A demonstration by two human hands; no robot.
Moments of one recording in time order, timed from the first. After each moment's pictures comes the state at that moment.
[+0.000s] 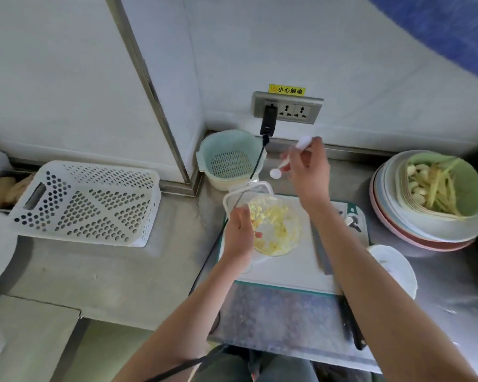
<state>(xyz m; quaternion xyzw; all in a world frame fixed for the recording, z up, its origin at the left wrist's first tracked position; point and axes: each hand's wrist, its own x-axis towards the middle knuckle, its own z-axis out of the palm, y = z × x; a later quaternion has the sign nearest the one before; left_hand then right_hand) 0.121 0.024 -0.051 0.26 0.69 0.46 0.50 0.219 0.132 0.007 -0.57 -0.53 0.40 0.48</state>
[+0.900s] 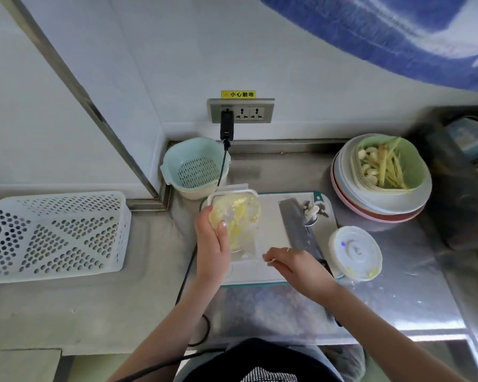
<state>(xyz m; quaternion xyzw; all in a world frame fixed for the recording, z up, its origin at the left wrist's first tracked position) 0.111 0.008 -0.064 0.52 0.66 0.48 0.26 0.312 -0.004 -0.057 -0.48 -0.81 0.32 0.12</state>
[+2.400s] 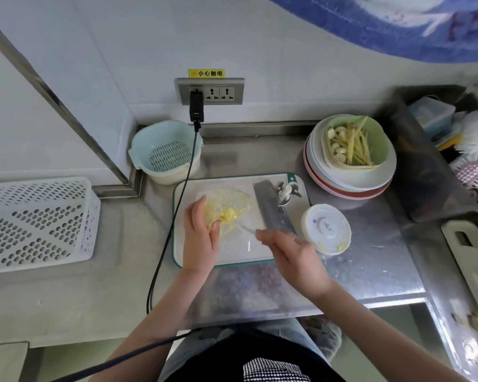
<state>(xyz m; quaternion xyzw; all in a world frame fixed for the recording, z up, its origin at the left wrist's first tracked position) 0.134 -0.009 -0.088 0.64 0.58 0.48 0.18 0.334 -0.044 -0.042 -0.47 -0.78 0.21 0.37</state>
